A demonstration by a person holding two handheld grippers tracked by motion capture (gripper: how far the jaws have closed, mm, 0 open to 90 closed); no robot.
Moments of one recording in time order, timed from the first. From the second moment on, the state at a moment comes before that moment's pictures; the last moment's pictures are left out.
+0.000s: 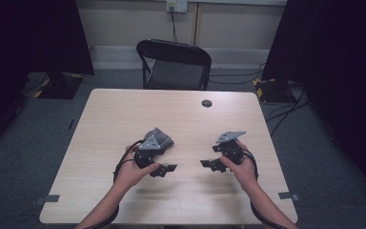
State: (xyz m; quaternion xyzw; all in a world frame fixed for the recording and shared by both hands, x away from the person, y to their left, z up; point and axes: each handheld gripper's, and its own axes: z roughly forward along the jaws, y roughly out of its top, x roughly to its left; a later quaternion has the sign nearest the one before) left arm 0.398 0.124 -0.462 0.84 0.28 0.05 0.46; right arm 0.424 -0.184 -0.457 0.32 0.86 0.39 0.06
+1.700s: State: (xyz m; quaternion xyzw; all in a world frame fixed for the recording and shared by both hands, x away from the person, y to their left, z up) left arm 0.372 0.111 -0.489 0.86 0.24 0.02 0.44; right arm 0.390 -0.167 -0.493 0.28 0.88 0.38 0.03
